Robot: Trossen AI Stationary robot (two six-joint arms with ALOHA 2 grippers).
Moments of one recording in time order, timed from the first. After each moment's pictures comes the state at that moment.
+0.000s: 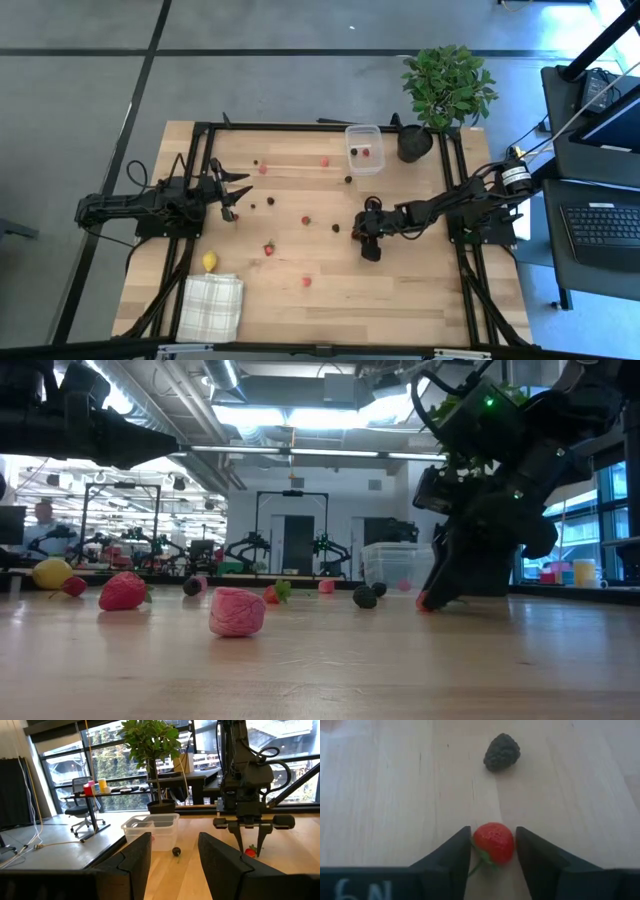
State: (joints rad) left arm 0.09 0.01 0.01 0.09 -0.27 0.14; right arm 0.15 1.66 0.59 0.19 0.11 0.25
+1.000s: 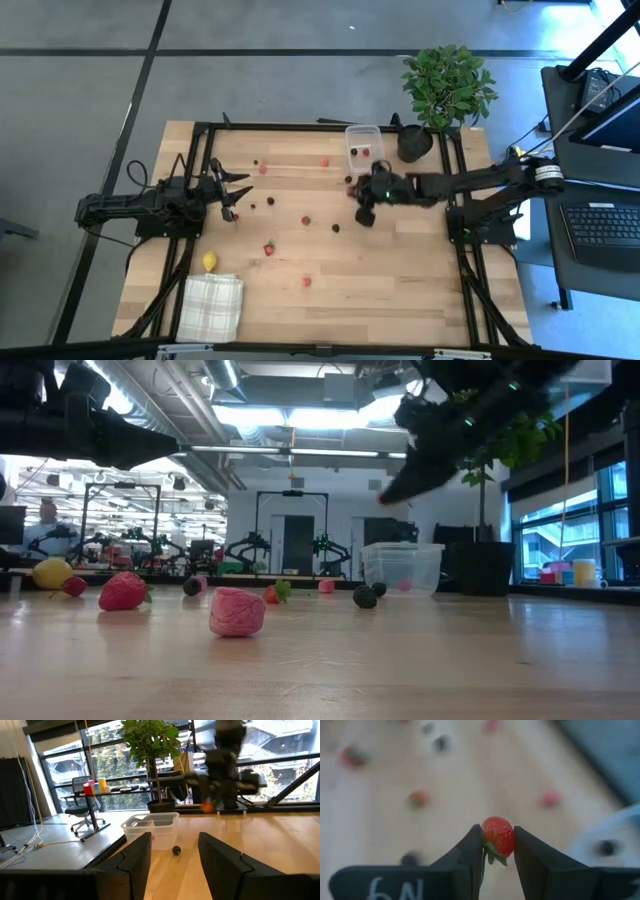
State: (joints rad) left arm 0.09 0.01 0.01 0.08 -0.27 0.14; right arm -0.07 1.37 0.81 -0.10 0.28 0.09
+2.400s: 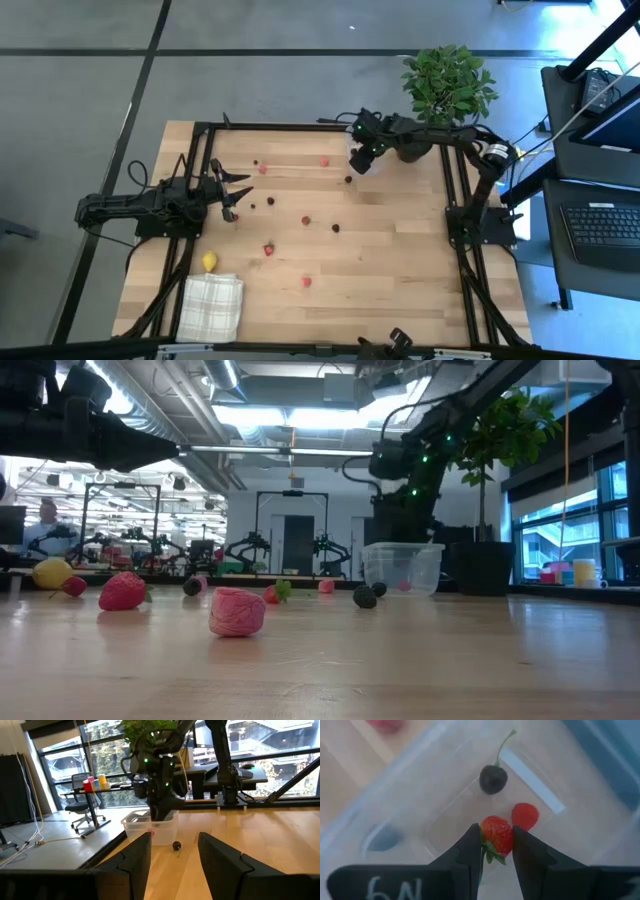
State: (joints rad) left arm 0.09 0.01 0.01 0.06 -0.27 0.14; right arm -0.59 1.83 1.22 -0.59 0.08 0.07
